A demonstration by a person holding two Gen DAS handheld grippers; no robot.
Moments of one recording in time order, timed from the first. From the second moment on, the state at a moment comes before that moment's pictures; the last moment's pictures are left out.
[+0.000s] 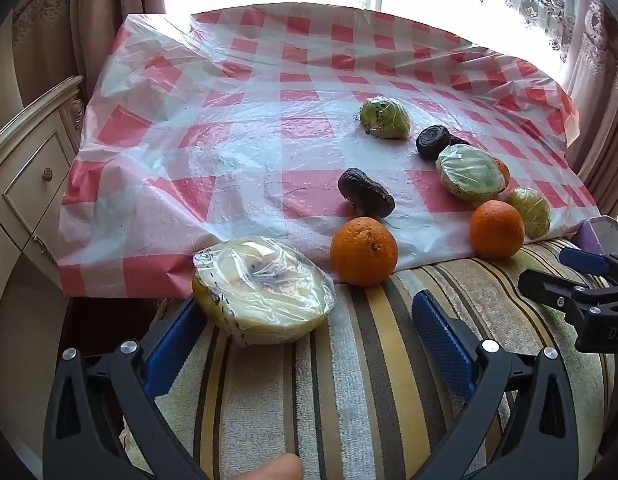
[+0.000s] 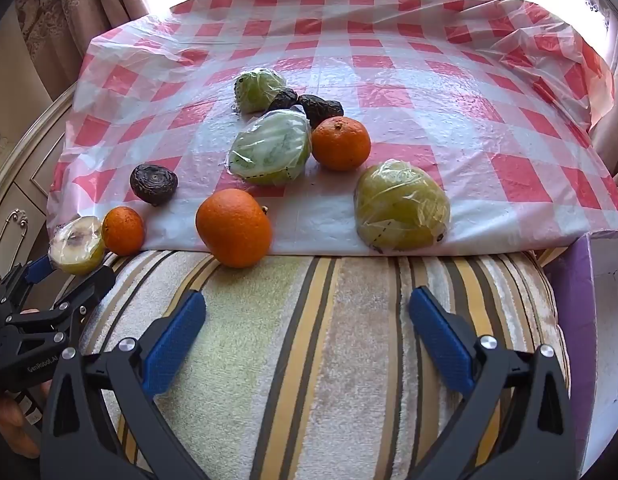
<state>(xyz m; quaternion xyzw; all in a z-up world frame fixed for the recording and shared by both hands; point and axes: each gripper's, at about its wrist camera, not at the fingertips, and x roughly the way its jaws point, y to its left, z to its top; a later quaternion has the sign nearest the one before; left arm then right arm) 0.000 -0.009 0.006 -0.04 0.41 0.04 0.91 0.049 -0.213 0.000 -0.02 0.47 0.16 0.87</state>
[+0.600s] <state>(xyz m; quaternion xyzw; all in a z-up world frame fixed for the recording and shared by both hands) 0.000 -0.009 0.005 -0.03 0.40 0.04 0.91 0.049 -0.212 -0.001 -0.02 0.47 0.16 0.87</state>
